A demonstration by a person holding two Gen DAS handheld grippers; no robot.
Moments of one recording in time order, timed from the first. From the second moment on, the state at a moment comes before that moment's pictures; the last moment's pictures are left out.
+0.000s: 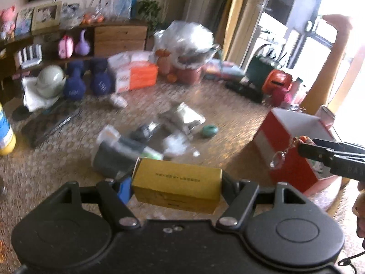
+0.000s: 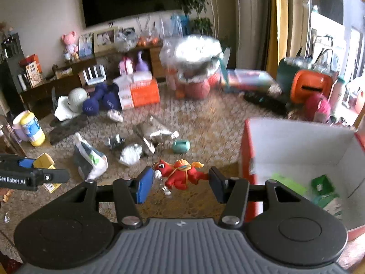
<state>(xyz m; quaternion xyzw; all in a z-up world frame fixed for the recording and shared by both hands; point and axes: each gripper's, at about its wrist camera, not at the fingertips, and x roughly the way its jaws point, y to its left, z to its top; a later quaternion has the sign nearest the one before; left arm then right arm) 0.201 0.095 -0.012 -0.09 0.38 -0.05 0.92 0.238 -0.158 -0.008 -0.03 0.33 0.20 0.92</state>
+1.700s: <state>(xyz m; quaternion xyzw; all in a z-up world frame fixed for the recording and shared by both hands) 0.267 0.007 -0.117 -0.07 0.54 0.00 0.84 0.236 -0.335 0.026 0.01 0.32 0.10 0.94</state>
